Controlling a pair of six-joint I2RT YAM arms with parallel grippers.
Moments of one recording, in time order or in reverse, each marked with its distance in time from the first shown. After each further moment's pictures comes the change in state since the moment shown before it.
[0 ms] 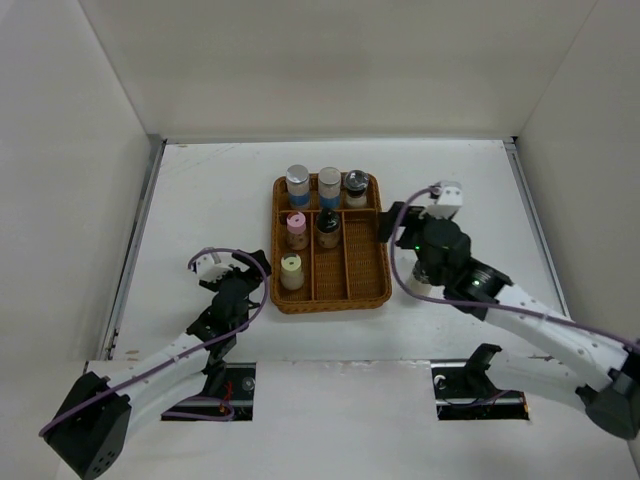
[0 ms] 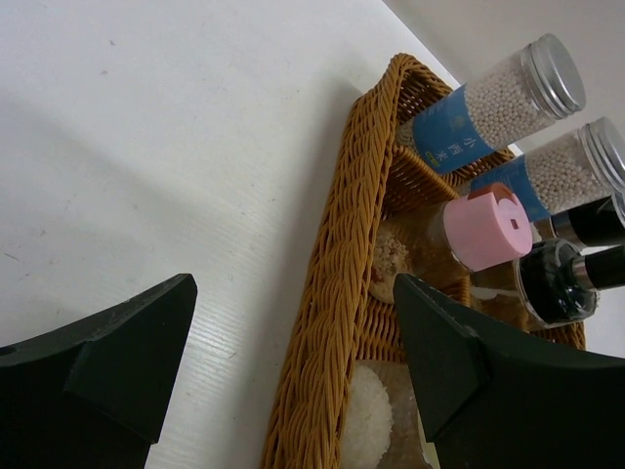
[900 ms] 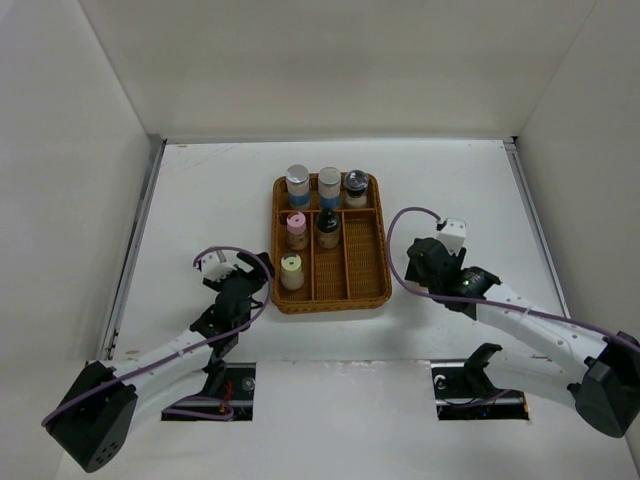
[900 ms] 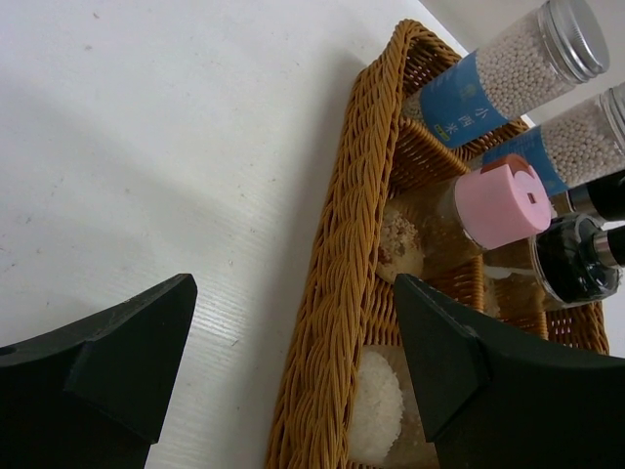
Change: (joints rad) left arm -0.005 0.066 0.000 0.030 0.033 0.008; right arm -0.108 -0.042 -0.161 -0.555 0.091 0.313
